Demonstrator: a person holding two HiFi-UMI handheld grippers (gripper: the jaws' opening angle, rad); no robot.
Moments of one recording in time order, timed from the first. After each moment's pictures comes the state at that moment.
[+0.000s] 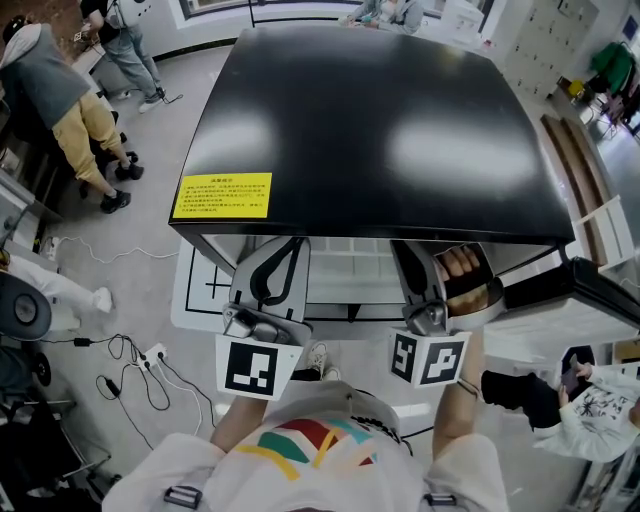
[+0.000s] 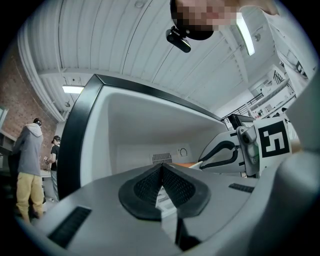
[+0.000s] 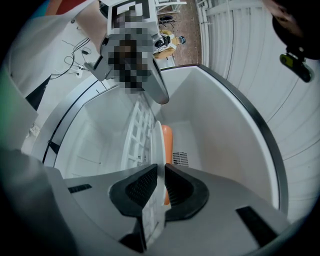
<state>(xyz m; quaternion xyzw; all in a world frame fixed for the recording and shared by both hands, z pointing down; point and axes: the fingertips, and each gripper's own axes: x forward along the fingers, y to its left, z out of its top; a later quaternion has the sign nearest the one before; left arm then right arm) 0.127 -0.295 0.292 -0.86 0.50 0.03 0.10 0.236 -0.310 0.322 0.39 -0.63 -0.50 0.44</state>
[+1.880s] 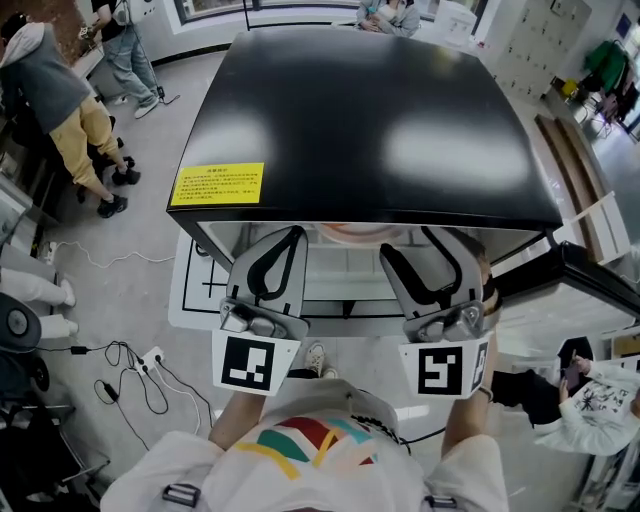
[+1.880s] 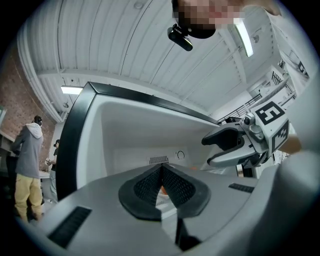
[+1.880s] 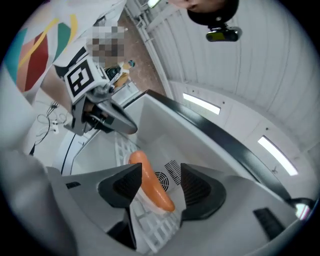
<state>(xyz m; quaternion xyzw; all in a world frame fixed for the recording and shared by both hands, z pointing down) 0.134 -0.287 0.284 -0.86 0.49 0.04 0.10 0.242 -0.275 0.277 0.44 -0.78 -0.37 0.25</state>
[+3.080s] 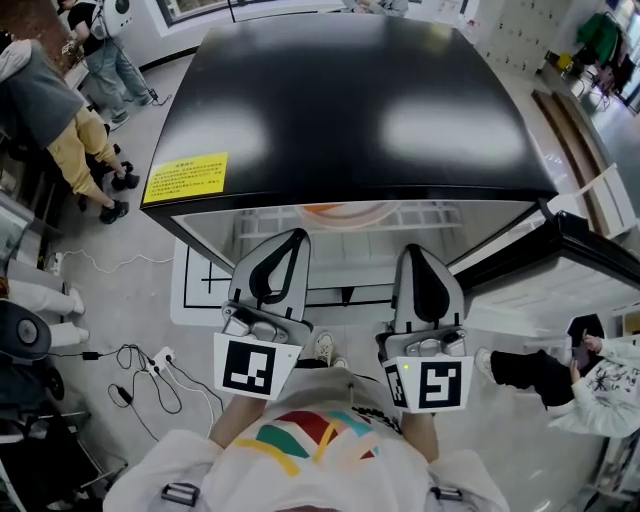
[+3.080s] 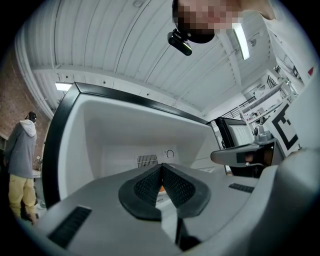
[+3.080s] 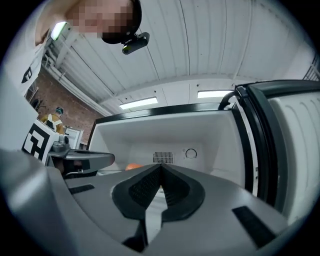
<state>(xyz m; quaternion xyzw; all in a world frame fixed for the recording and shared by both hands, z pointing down) 0.161 -0.269 0.294 -0.88 0.46 0.03 0.11 0.286 -0.244 0.296 0.62 -0.78 -0.07 -0.05</state>
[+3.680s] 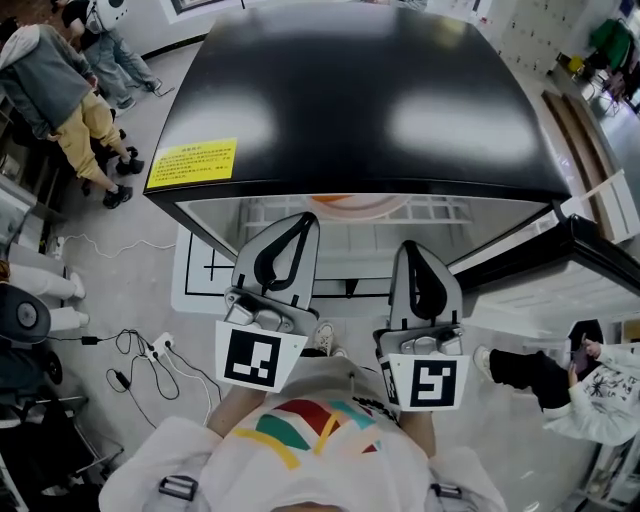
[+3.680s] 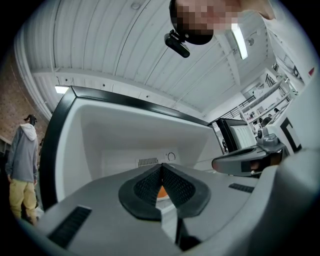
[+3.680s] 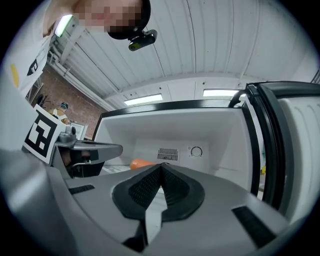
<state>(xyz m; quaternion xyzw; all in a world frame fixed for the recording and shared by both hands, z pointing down) 0.161 -0.272 0.286 -0.88 0.46 0.03 0.12 0.270 -0.245 0.303 0.61 -0.79 -0.08 -0.02</state>
